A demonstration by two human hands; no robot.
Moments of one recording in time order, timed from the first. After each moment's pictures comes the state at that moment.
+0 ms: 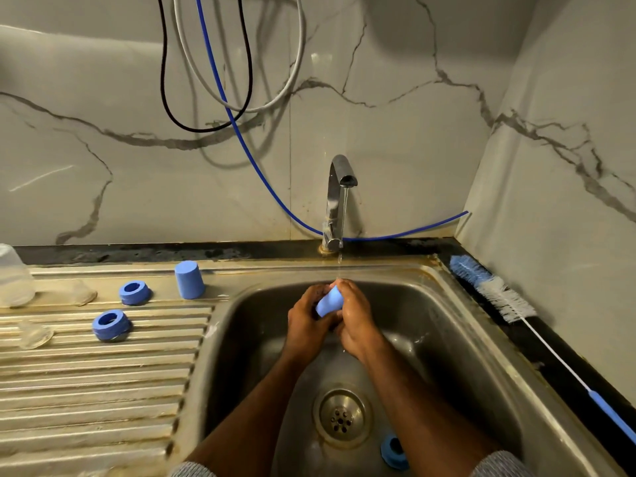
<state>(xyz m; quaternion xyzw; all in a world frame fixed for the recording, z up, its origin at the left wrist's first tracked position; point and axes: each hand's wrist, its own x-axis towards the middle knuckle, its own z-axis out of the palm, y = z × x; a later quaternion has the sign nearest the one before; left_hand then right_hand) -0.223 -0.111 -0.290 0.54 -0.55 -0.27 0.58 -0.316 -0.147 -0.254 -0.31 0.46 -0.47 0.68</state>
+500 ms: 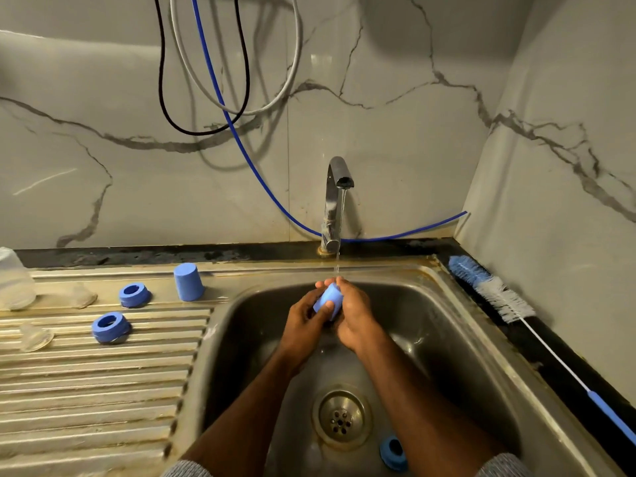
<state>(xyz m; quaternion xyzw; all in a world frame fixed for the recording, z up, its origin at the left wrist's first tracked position) -0.222 -0.102 -0.281 0.45 -0.49 -0.44 0.60 -0.319 -0.155 -0.244 -0.28 0.42 -0.45 0.74</state>
